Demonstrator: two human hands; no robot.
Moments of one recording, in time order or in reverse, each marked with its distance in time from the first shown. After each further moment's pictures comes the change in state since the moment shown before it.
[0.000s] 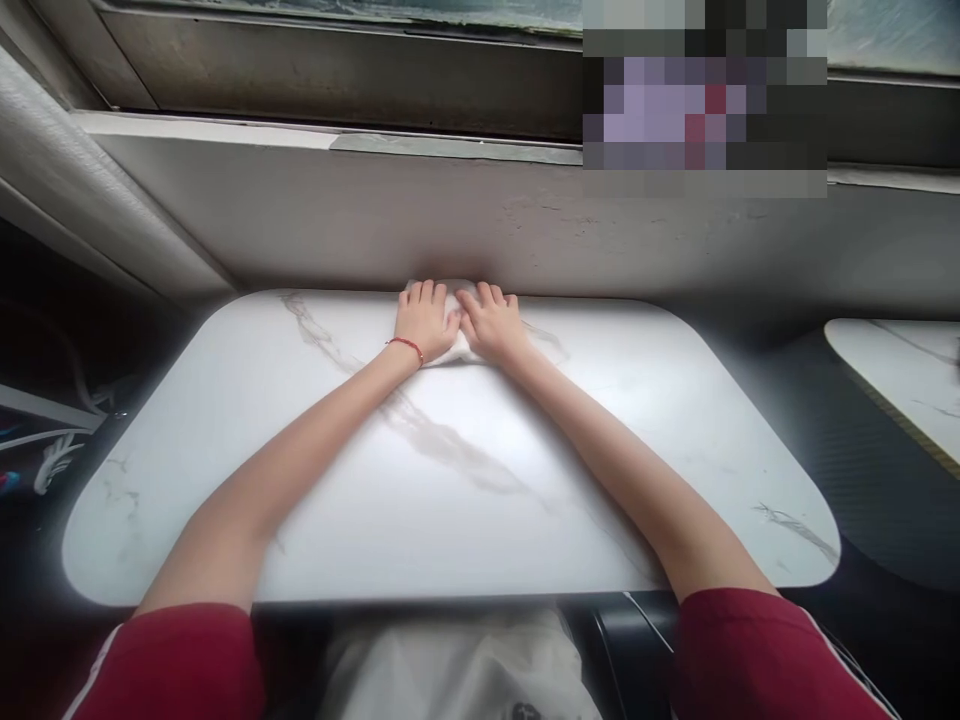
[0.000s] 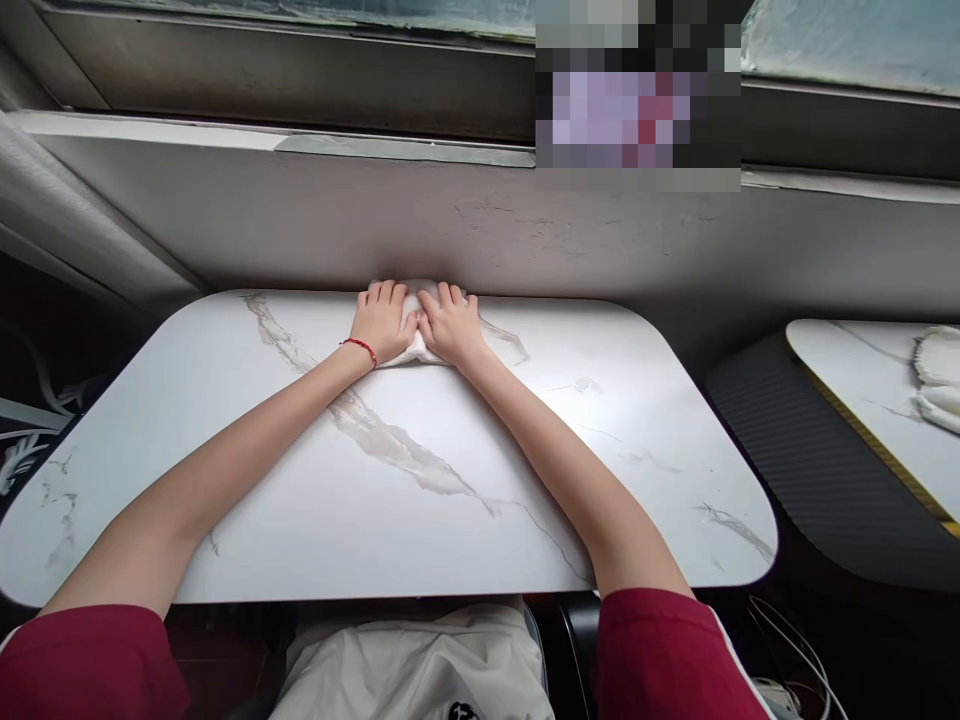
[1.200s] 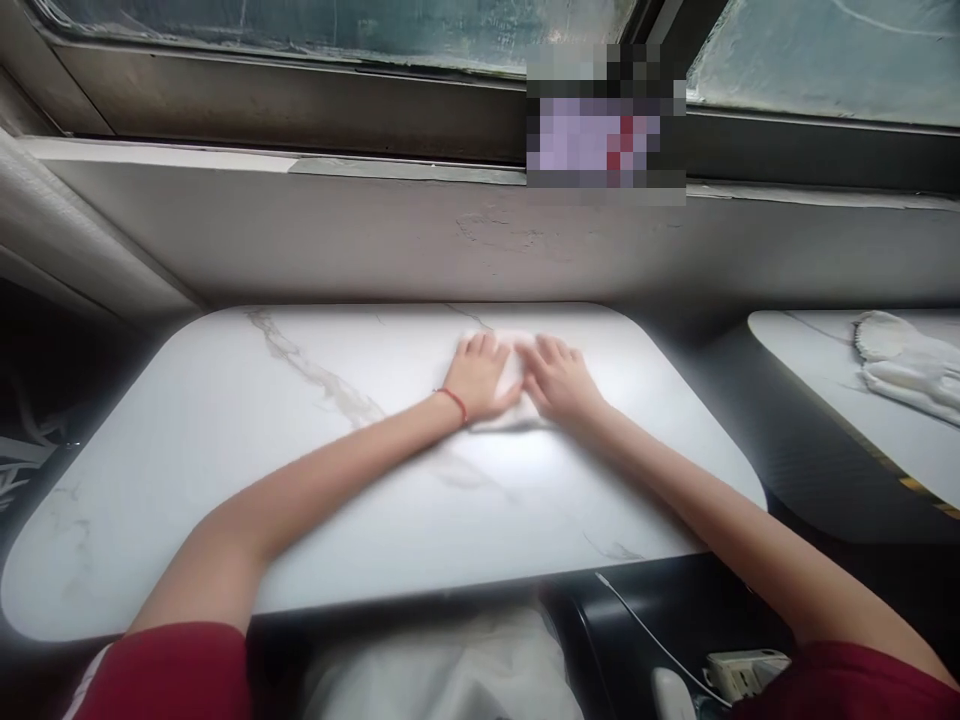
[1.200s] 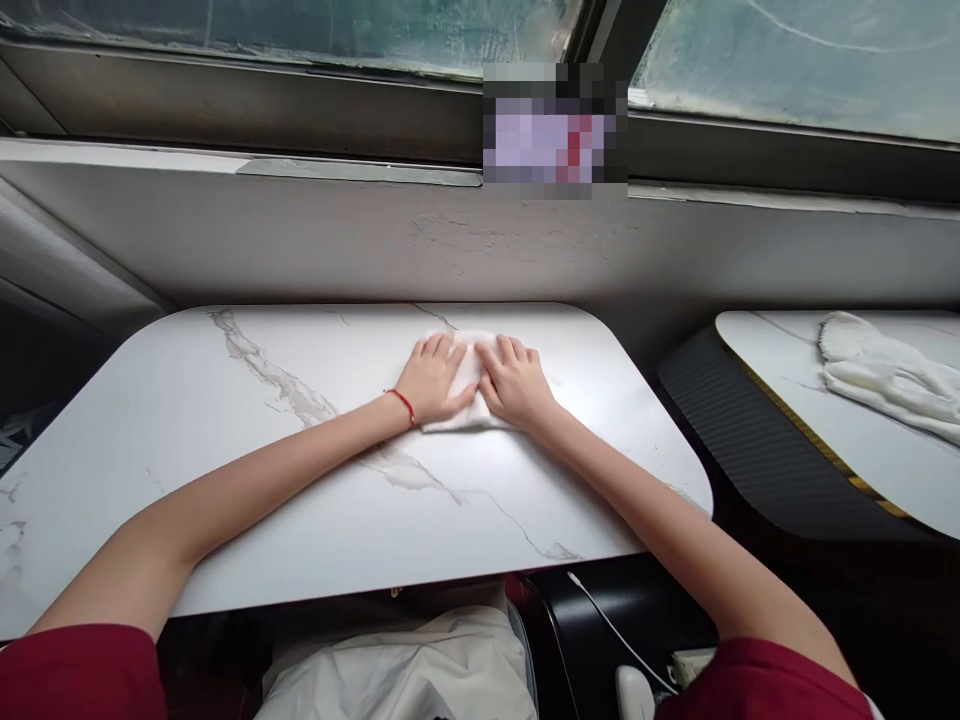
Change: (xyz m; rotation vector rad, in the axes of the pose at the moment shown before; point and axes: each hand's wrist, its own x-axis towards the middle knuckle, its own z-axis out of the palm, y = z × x) left_hand -0.045 0.114 -0.005 -0.108 -0.095 0.381; right_hand -0.133 0.080 -0.054 -0.119 -0.062 0.042
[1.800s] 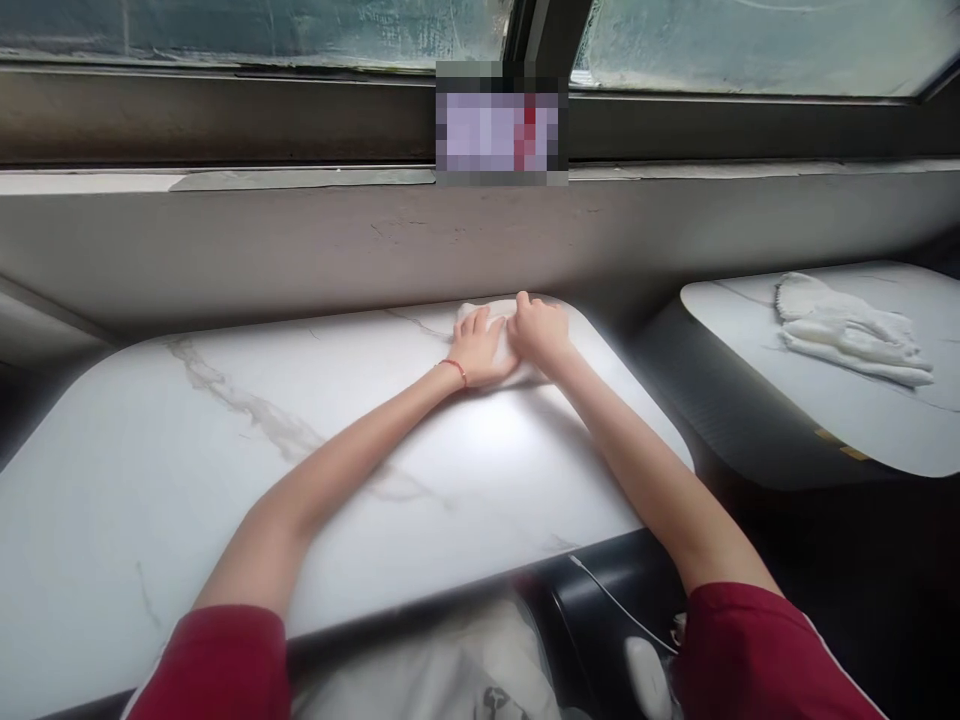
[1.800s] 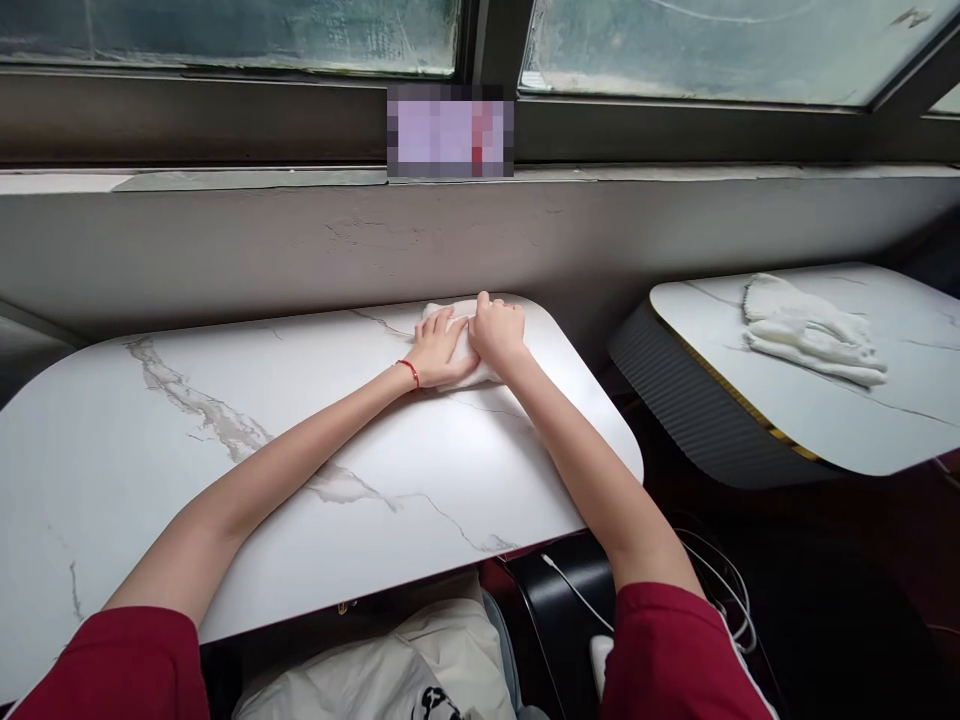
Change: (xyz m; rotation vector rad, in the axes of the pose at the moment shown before) left_hand 0.099 0.045 0.031 -0.232 -0.103 -0.029; right_hand 0.048 0.068 -0.018 -0.072 -0.120 0.474
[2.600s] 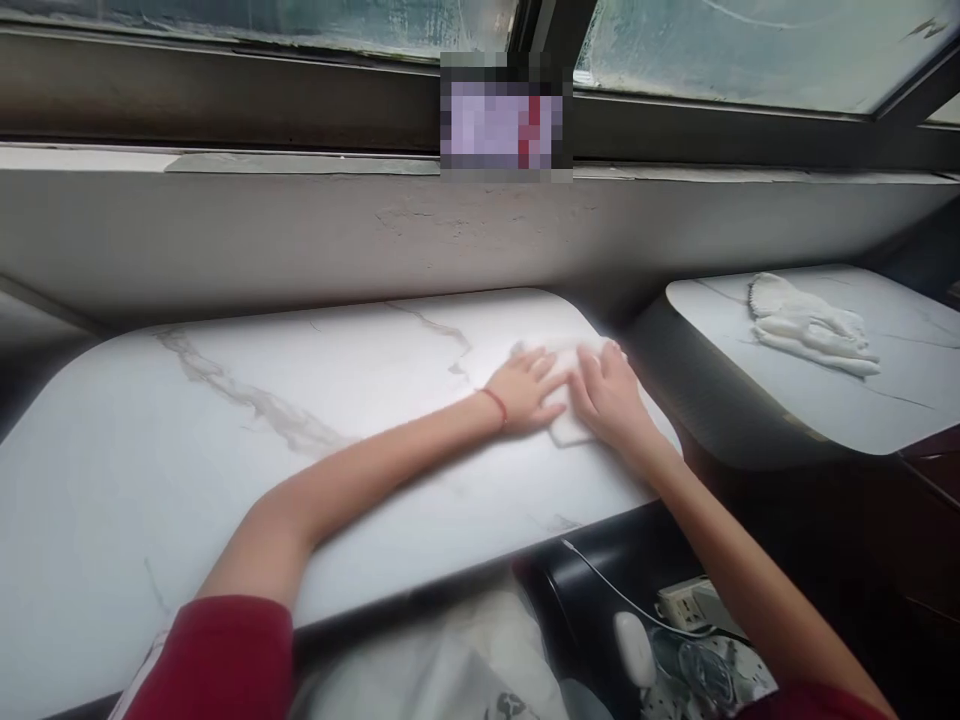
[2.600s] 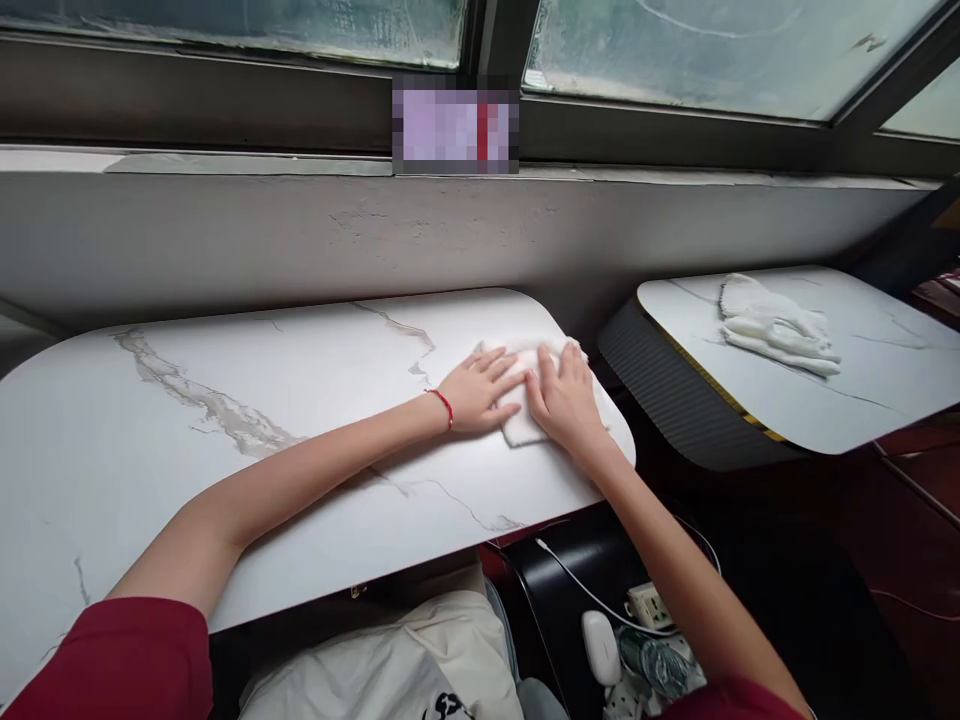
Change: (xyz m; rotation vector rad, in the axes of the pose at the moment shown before) left_hand -0.045 0.051 0.016 0.073 -0.139 0.461; right_hand -0.125 0.088 0.040 0.069 0.214 -0.068
